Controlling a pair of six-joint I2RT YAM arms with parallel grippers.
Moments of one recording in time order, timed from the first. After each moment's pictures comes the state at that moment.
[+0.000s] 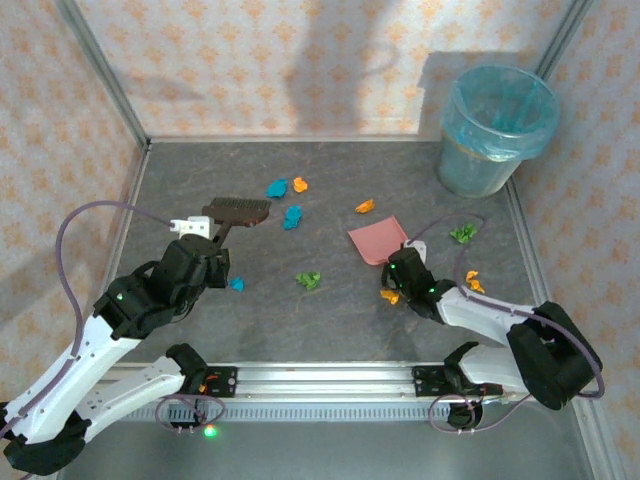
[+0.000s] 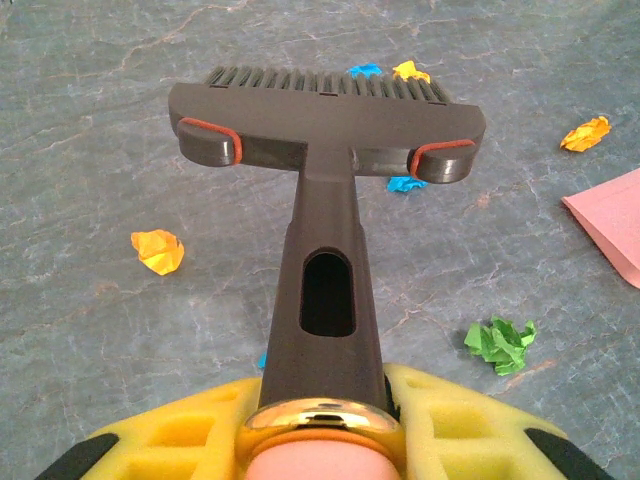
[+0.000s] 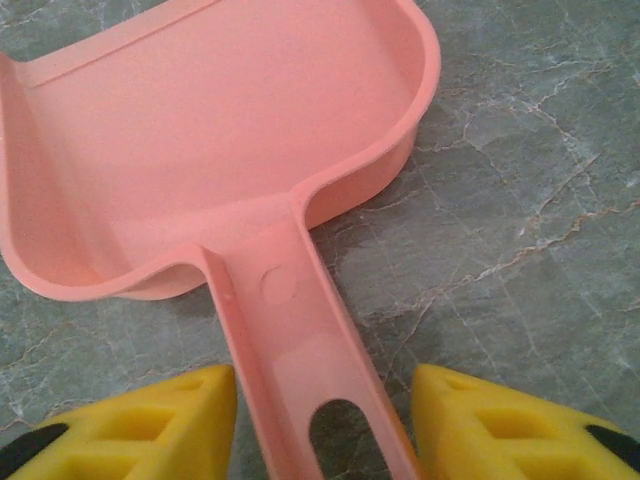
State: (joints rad) left arm -0.66 0.74 1.03 -1.06 -0.47 -0.53; right arm 0.58 1.22 0.40 -0.06 0.30 0.60
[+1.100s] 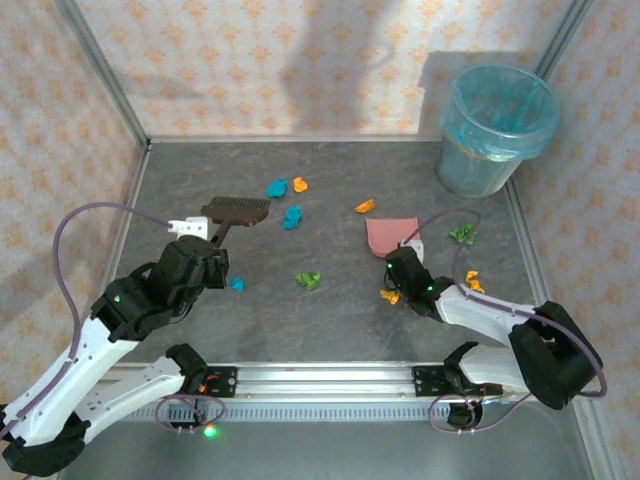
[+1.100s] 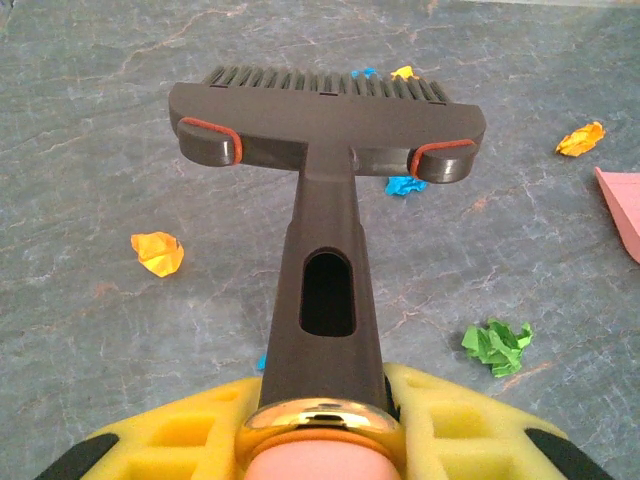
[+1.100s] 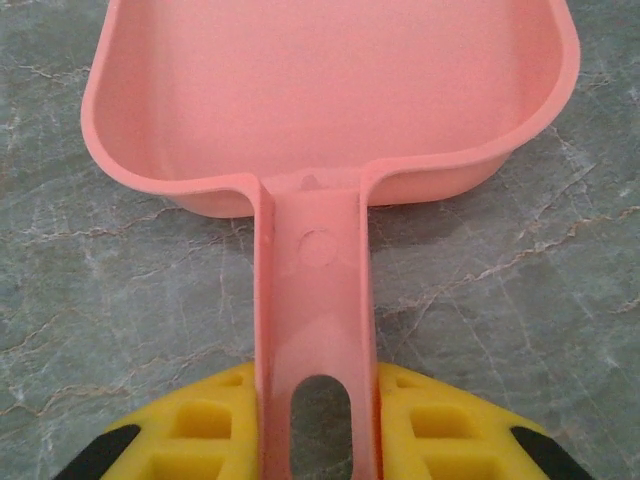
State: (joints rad) left arm -0.66 0.72 1.03 -1.06 -0.47 -0.53; right arm 0.61 1.20 0.43 -0.14 0.32 0.58
